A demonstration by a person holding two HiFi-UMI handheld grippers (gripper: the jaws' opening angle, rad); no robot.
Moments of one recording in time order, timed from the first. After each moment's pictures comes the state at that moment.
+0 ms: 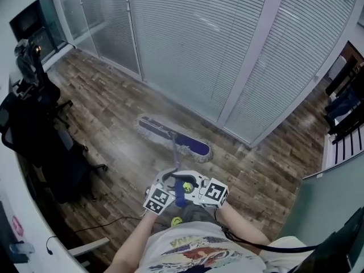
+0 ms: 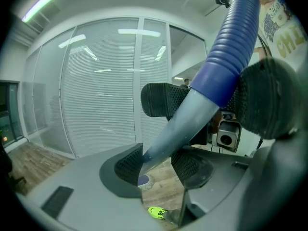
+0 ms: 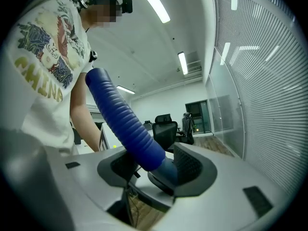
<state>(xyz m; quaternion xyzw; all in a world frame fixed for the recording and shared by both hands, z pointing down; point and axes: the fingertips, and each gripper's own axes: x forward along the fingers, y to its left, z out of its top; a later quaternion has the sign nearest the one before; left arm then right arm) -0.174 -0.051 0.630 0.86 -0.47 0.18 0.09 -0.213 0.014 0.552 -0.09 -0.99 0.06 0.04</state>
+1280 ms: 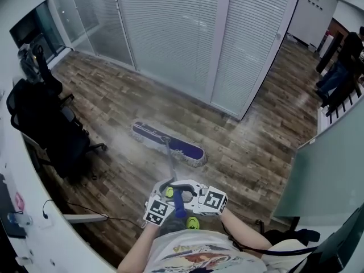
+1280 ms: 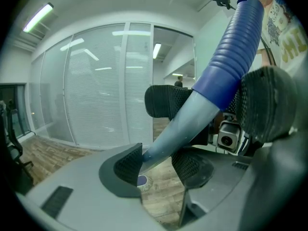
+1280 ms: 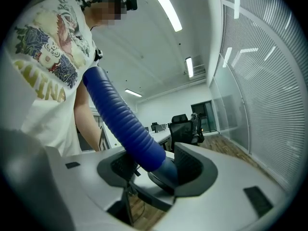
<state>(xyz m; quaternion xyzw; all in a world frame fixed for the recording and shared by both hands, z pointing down) 0.057 0.289 0.630 0.84 -0.49 0.20 0.11 0.025 0.352 0.549 -0.11 -0.99 0.07 0.02</state>
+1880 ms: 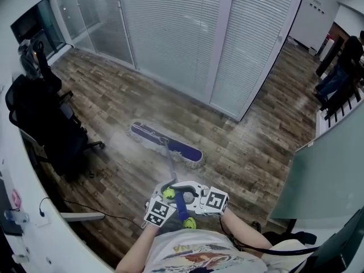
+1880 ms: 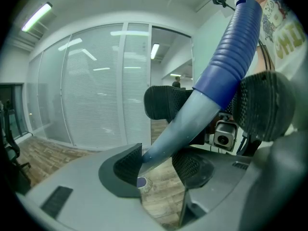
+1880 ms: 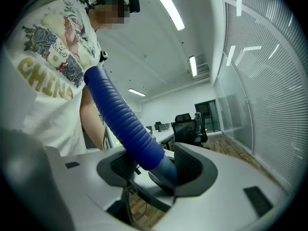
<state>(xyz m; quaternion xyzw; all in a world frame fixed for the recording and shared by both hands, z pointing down) 0.069 0.288 0.635 0.85 -0.48 0.20 0.11 0.036 0.352 0.556 -0.13 -0.99 0.07 0.02</state>
